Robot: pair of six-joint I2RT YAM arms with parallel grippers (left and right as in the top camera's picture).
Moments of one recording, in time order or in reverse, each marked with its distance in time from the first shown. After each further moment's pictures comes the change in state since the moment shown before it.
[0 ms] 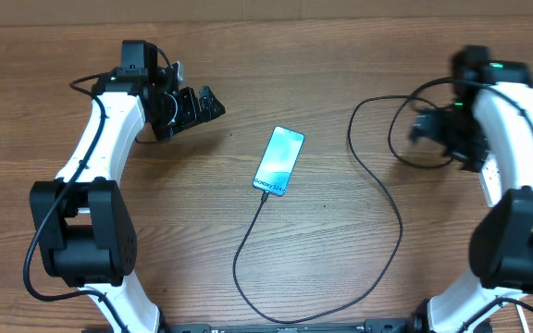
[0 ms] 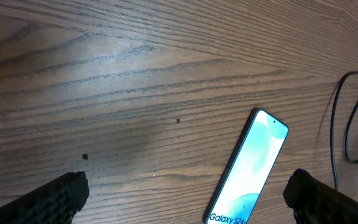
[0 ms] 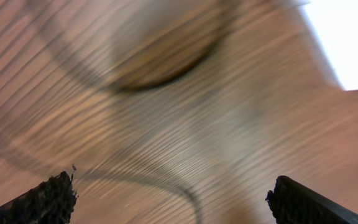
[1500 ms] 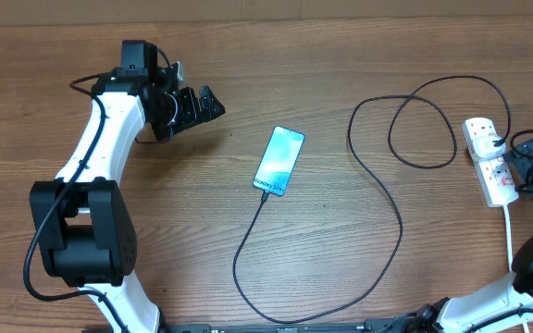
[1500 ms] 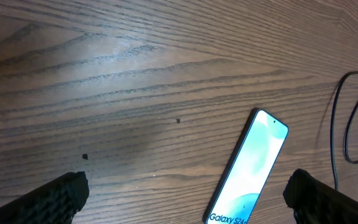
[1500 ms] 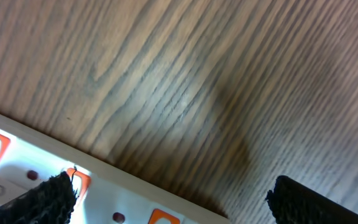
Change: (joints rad) left arm 0.000 0.000 0.000 0.000 0.000 0.000; right arm -0.538 0.000 -0.426 0.832 -0.074 -0.083
